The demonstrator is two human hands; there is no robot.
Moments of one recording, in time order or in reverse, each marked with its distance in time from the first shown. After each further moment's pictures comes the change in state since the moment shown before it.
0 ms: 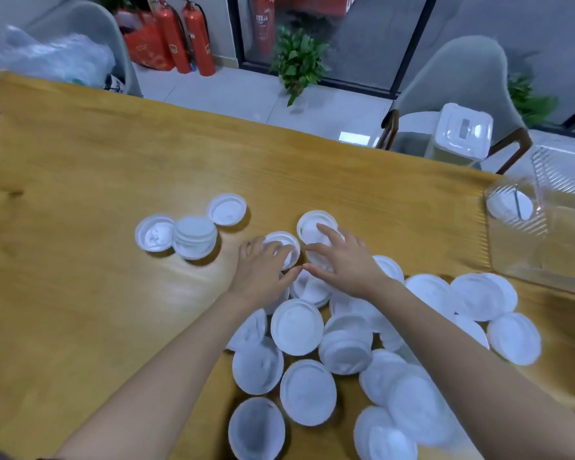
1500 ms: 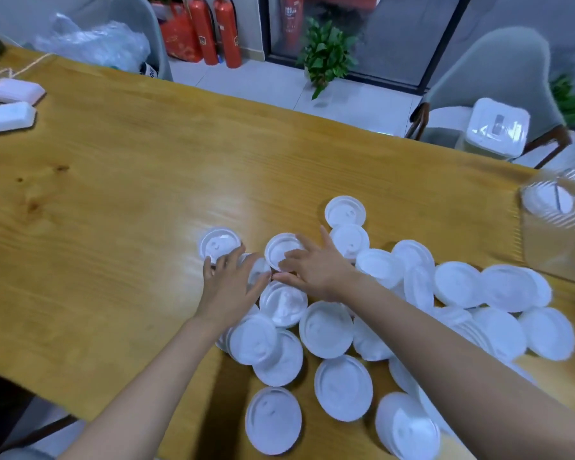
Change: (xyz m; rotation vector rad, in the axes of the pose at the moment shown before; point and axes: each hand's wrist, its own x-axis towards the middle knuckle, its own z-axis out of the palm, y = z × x) left_hand -0.097 -0.060 0.010 -0.134 0.025 -0.286; right_hand 0.010 -0.090 0.028 -0.275 -0.150 -0.350
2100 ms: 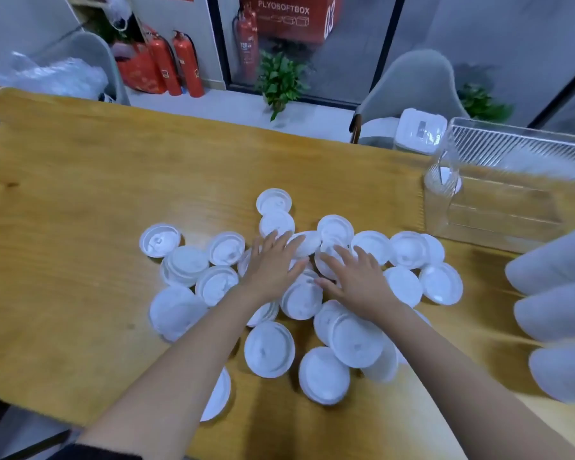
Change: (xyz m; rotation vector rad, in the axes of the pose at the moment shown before) left_hand -0.016 0.184 0.023 -0.026 -0.096 0.325; right_hand -0.194 0.063 0.055 0.208 0.233 0.470
